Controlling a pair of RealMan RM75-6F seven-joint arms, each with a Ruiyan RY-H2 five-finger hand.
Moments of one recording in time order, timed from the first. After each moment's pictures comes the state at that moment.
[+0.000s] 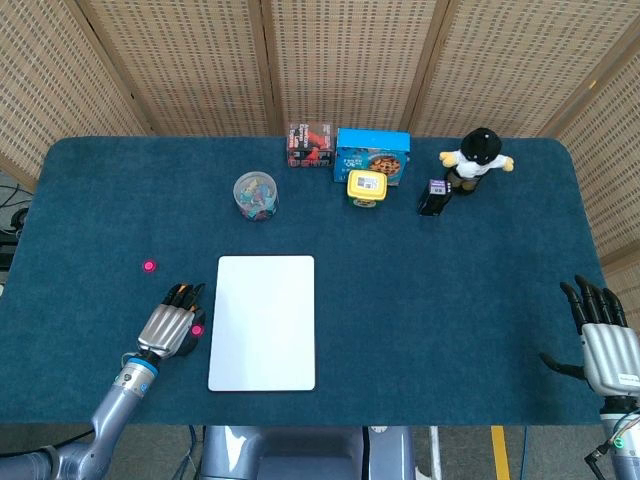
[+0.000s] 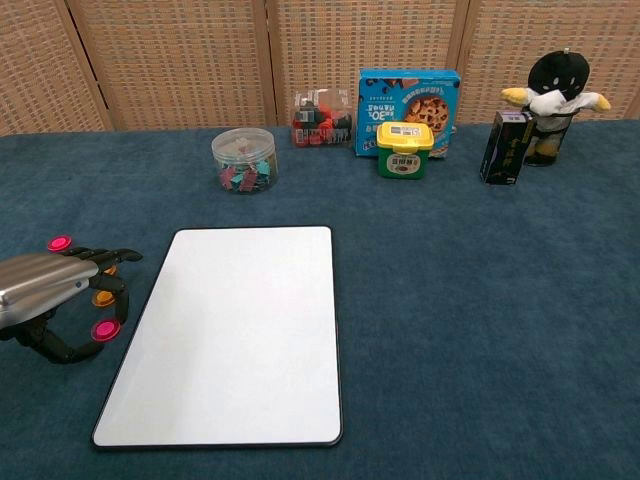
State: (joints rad) left arm -0.46 -1.56 -0.02 -1.45 1.20 1.00 0.46; right arm 0.09 -1.11 0.09 -1.60 -1.42 1.42 -0.04
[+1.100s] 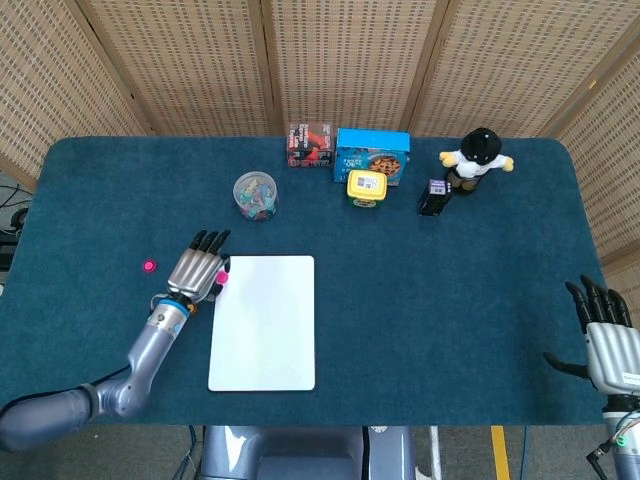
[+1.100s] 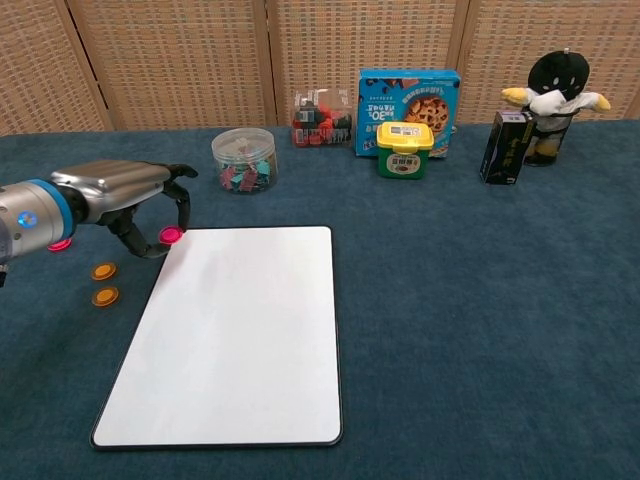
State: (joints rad) left arm -0.74 -1.61 -0.23 -1.36 0.92 0.86 0.62; right arm 0.10 -1.10 0.10 -1.60 -1.38 1.40 -0.04
